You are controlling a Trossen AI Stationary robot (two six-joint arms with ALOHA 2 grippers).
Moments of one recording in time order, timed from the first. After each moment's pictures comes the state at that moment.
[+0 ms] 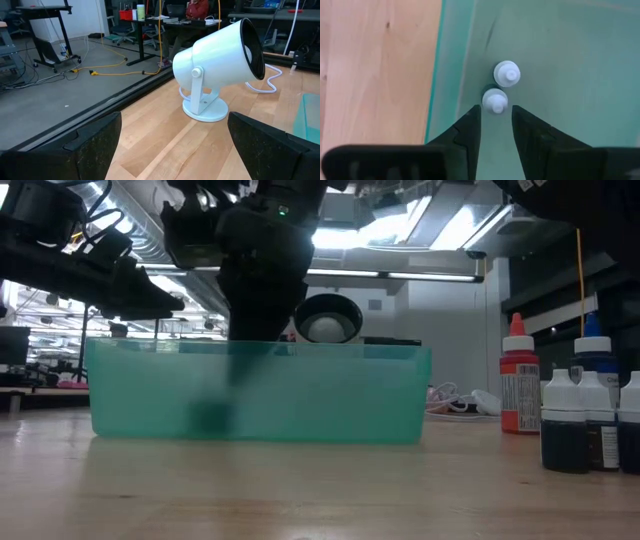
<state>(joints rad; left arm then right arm) 0.48 0.13 0.04 -0.06 -0.20 -0.04 0.20 2.52 2.34 -1.11 -0.02 0.01</state>
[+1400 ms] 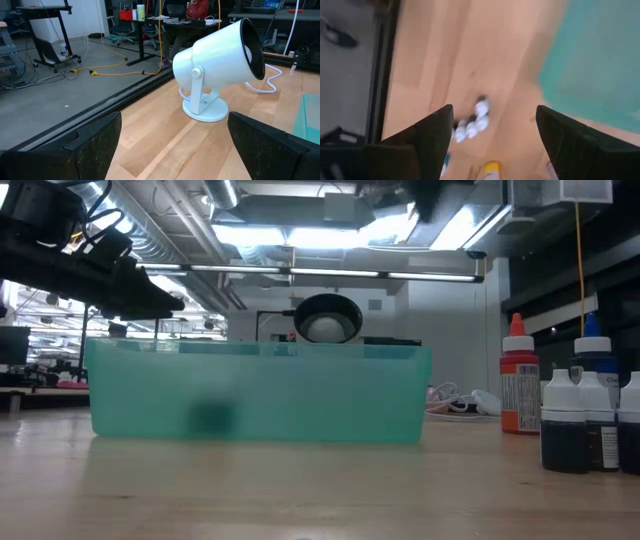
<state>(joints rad) 0.48 0.13 0.04 -0.06 -0.20 -0.04 0.48 2.19 2.19 -1.45 -0.05 0.17</state>
